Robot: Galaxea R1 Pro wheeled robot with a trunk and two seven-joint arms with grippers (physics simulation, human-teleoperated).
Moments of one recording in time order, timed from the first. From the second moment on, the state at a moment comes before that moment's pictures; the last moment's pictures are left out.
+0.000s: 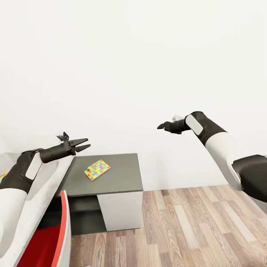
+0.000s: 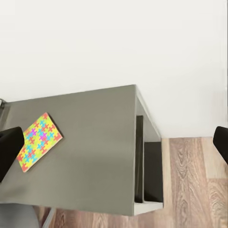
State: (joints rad) left arm -0.96 0.34 0.07 -0.86 0.51 0.92 -1.25; right arm -1.52 -0.10 0.40 -0.33 -0.69 0.80 0.14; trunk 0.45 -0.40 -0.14
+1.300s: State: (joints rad) left arm -0.94 0.31 0.07 -0.86 0.34 0.92 -0.89; right arm -1.06 -0.06 0.40 -0.33 -0.68 0.48 0.14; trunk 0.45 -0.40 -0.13
